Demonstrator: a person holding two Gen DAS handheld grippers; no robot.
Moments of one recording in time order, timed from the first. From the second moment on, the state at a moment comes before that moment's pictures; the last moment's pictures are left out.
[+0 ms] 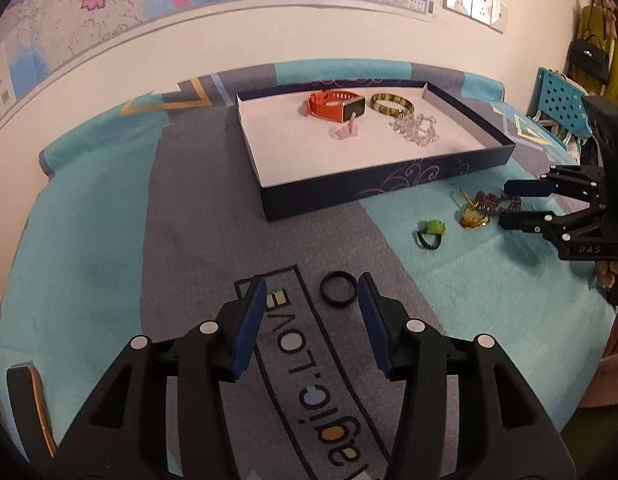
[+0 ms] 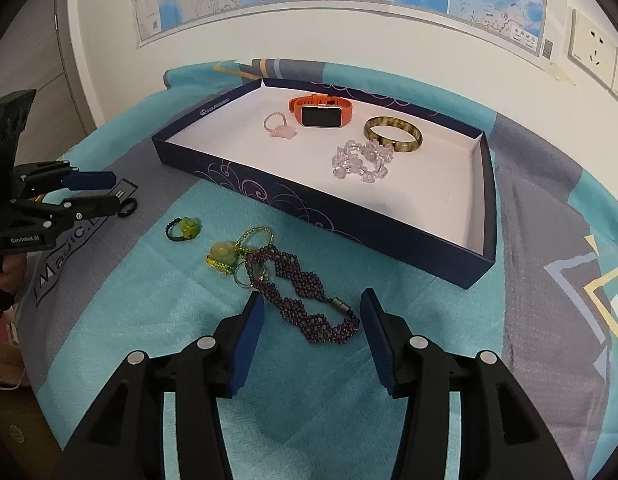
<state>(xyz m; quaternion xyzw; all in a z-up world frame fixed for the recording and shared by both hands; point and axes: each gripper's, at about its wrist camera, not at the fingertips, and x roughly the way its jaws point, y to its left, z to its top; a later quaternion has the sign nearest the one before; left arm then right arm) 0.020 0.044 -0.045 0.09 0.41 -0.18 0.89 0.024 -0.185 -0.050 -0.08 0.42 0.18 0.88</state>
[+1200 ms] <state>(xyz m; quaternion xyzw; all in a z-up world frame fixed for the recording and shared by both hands) 0.014 0.029 -0.036 0.06 0.40 -0.23 0.88 0.006 -0.211 -0.012 0.04 0.38 0.22 0.90</state>
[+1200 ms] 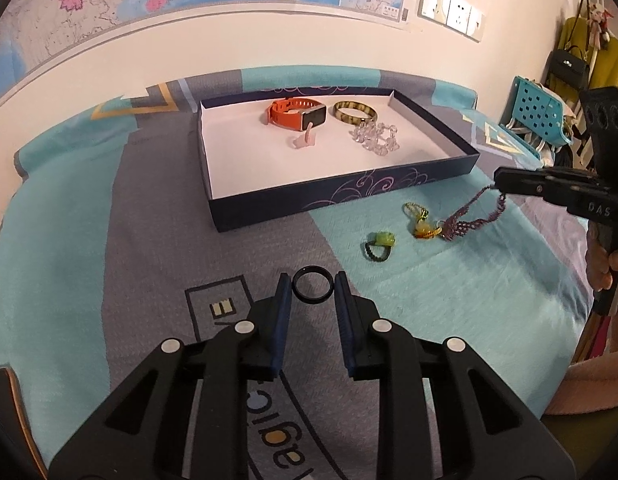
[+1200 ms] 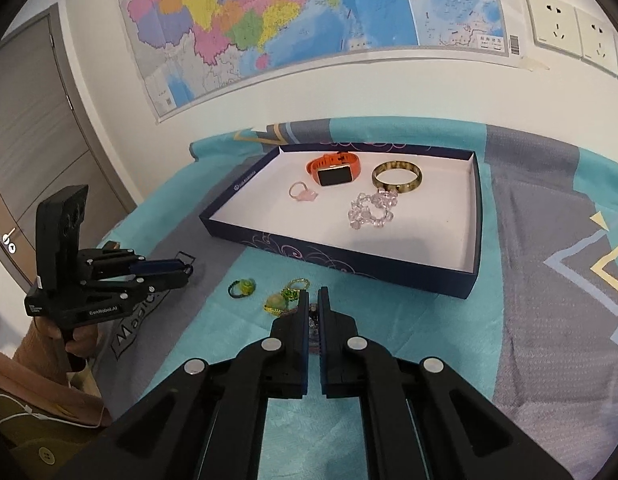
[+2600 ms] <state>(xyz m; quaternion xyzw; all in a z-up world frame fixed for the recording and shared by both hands) 0.022 0.004 -0.009 0.06 0.36 -0.25 0.90 0.016 -0.203 0.010 0.02 0.35 0.23 0.91</state>
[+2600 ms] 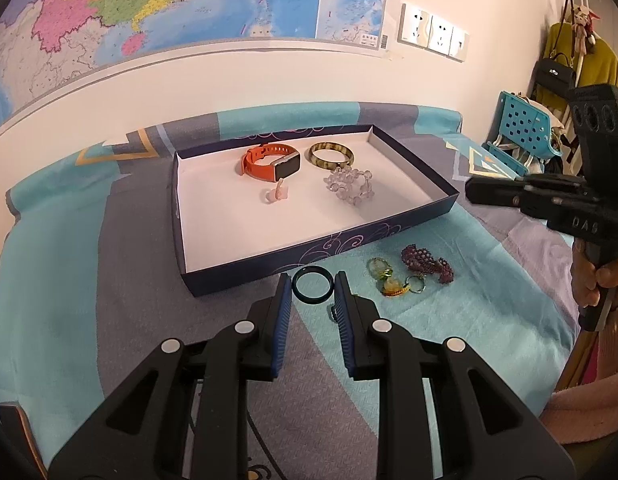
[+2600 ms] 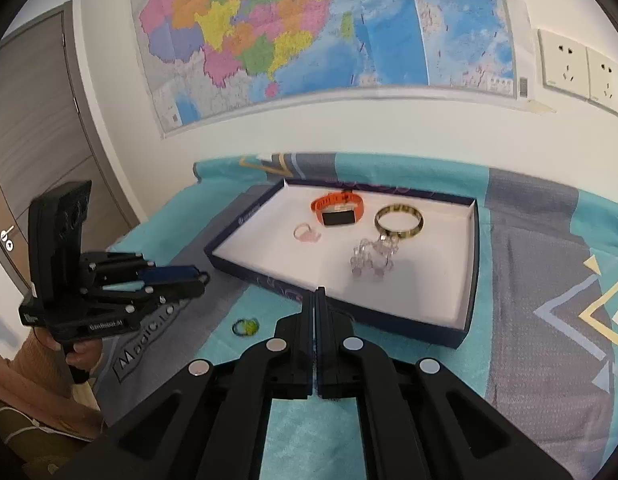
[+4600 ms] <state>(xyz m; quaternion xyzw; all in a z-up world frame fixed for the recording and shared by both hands) 0.050 -0.015 0.010 0.07 0.34 -0.26 0.90 0.044 -0.197 0.047 0.00 0.31 0.23 0.92</state>
